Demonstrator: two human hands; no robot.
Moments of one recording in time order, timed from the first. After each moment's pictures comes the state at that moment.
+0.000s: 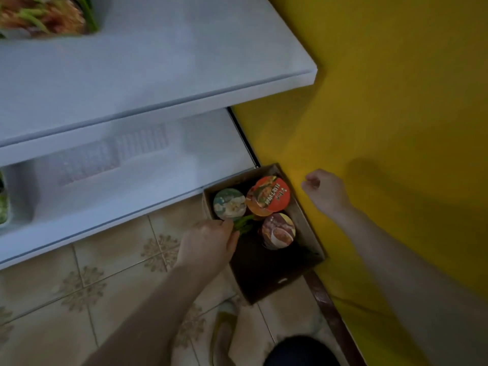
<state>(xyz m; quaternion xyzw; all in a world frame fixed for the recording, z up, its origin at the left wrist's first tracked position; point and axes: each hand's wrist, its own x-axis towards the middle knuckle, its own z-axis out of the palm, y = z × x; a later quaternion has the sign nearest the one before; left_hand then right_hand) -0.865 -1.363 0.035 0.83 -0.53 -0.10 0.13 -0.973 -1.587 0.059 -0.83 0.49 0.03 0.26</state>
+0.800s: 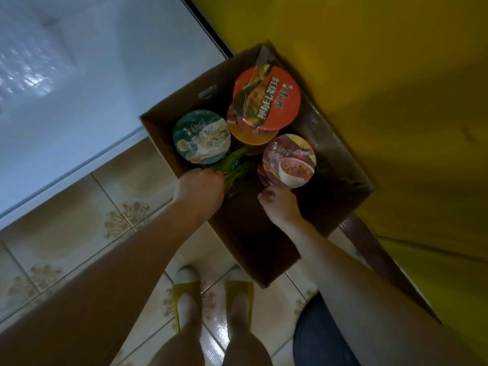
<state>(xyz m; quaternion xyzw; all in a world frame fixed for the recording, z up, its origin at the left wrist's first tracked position) -0.886 -1.446 -0.243 0.77 -0.59 -0.22 -0.11 -1.041 -1.509 -0.281 -0.65 0.59 0.10 0.46</state>
